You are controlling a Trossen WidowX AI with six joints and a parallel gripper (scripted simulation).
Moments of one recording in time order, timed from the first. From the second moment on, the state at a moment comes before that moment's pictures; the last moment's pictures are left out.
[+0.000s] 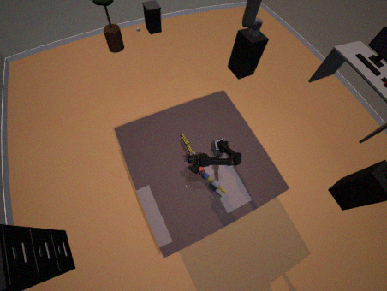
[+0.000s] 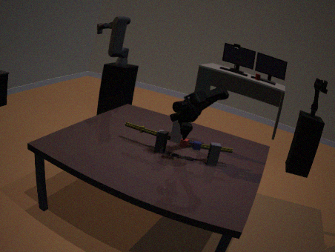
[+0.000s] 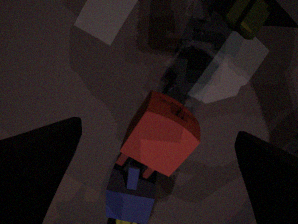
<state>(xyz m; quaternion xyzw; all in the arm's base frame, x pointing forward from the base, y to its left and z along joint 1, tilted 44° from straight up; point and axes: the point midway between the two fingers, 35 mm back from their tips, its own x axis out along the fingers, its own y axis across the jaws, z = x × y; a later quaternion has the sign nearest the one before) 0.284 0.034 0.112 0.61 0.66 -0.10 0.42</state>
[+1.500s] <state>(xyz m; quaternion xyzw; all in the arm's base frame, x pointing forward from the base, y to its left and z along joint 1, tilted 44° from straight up) 0.273 -0.033 0.158 0.44 0.66 0.12 0.59</state>
